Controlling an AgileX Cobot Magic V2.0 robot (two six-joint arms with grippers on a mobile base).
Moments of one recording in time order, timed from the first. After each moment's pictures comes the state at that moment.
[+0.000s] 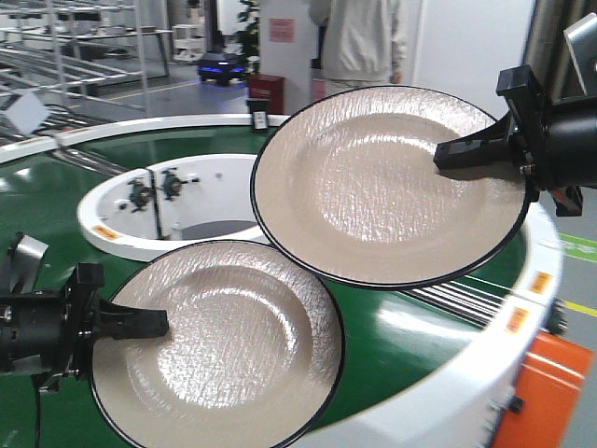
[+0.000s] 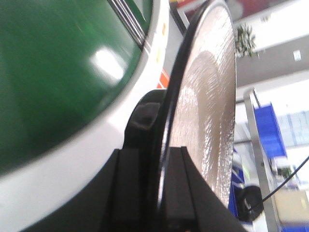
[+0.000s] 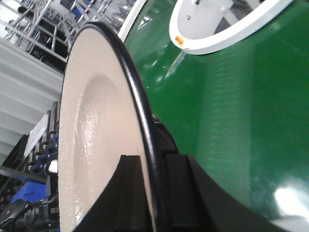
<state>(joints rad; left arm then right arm) 0.06 1.47 -1.03 -1.42 1.03 0.66 -0.08 1.55 -1.69 1.04 1.11 -0.23</state>
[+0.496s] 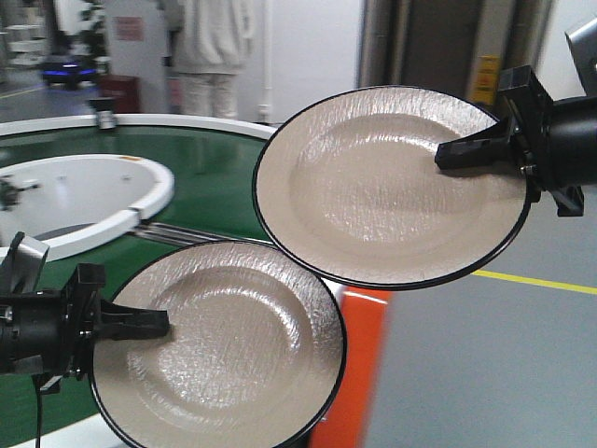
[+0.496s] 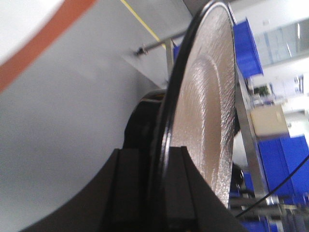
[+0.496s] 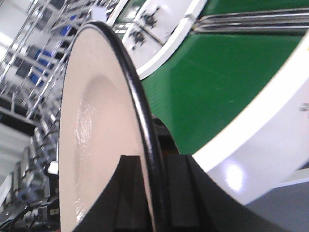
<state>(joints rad) 0.06 1.47 -1.03 -1.42 1.02 0.66 -0.08 1.55 -1.69 1.04 1.10 -0.23</state>
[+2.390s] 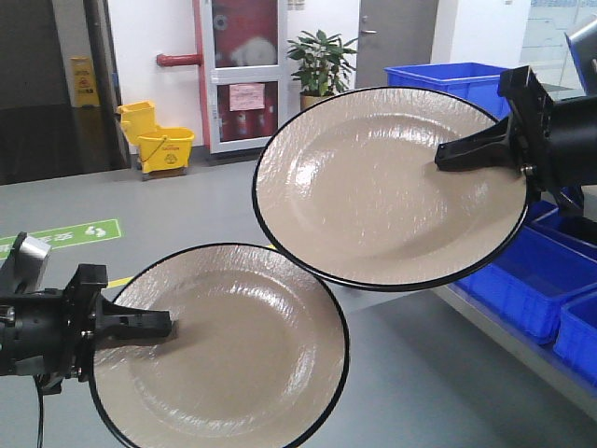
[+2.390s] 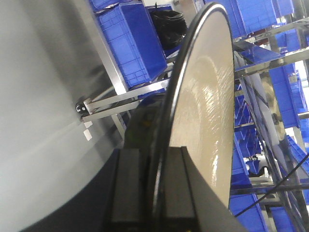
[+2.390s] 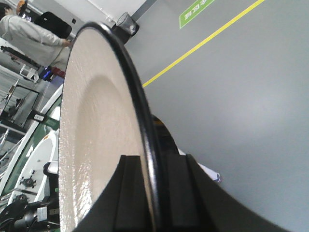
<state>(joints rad) 0.06 1.47 -1.03 -1.42 1.03 0.66 -0.08 1.55 -1.69 1.04 1.10 -0.23</state>
